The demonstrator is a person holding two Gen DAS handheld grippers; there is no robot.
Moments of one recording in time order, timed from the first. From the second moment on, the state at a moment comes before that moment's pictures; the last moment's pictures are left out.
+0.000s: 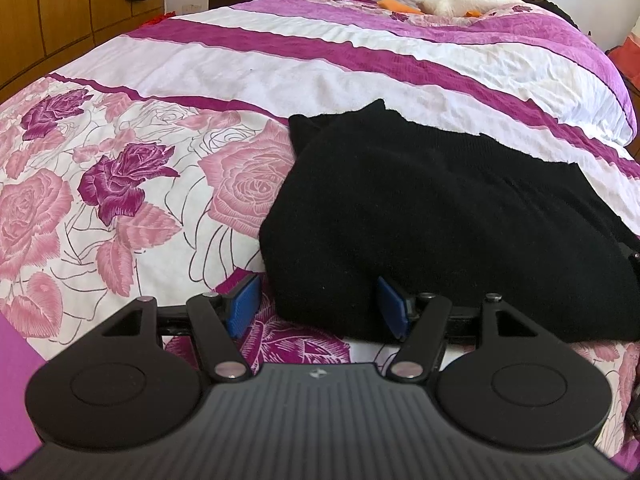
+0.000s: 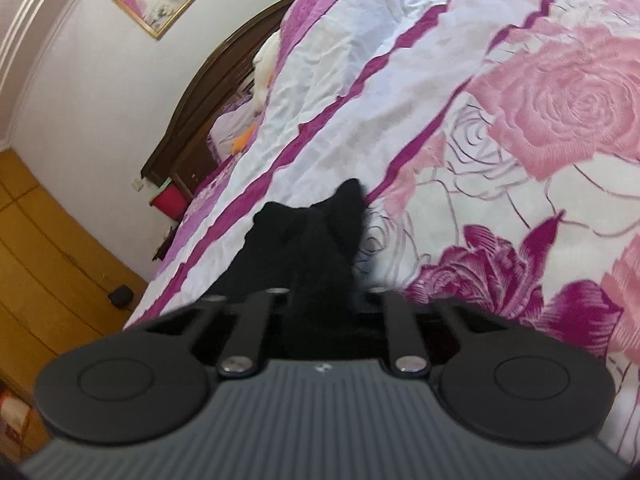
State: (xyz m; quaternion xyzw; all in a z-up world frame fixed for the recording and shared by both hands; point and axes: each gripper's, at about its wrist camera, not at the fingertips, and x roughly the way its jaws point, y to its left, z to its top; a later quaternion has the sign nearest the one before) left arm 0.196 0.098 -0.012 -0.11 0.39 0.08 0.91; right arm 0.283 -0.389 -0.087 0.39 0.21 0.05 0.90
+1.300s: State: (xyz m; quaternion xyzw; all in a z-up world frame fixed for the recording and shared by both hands) left arm 0.158 0.169 0.014 -0.17 0.35 0.08 0.92; right arm 0.286 -0.237 0.047 0.29 0.16 0.13 0.93
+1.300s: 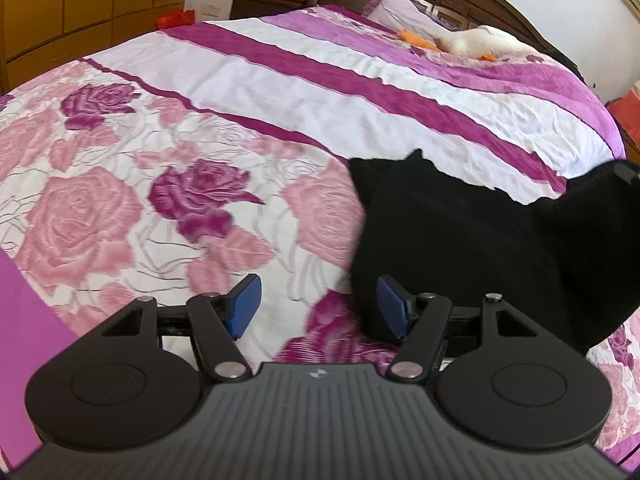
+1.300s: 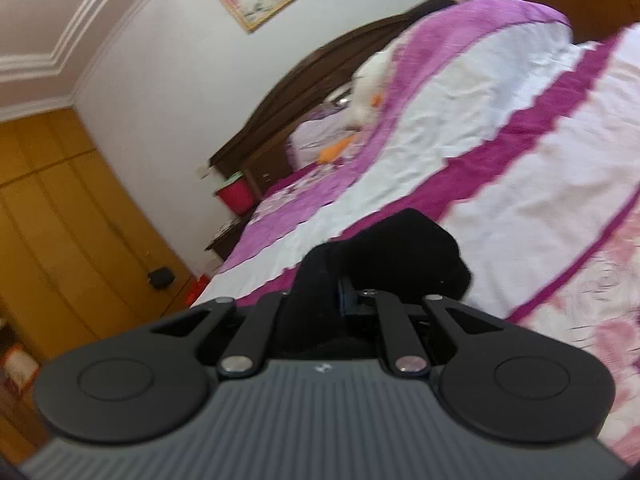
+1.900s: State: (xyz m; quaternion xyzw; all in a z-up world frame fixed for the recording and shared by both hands) left arm 0.142 0.225 -0.005 -0.21 0.35 0.12 0.91; right arm 0.281 -0.066 -0.022 0.10 0.27 0.26 0.92
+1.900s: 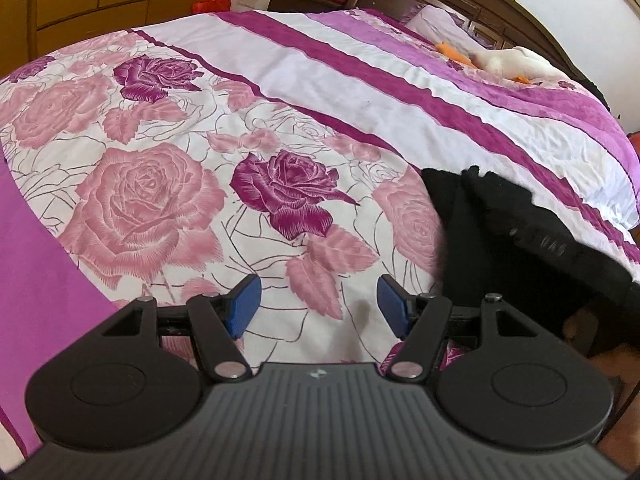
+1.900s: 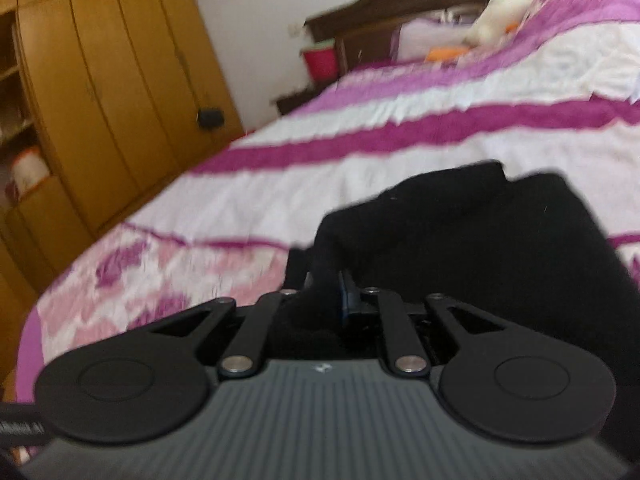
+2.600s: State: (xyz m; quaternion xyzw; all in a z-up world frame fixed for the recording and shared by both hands) left arm 0.153 0.172 0.024 -0.25 0.32 0.01 0.91; right arm 0.227 -0.147 0.039 0.05 0.25 0.27 0.93
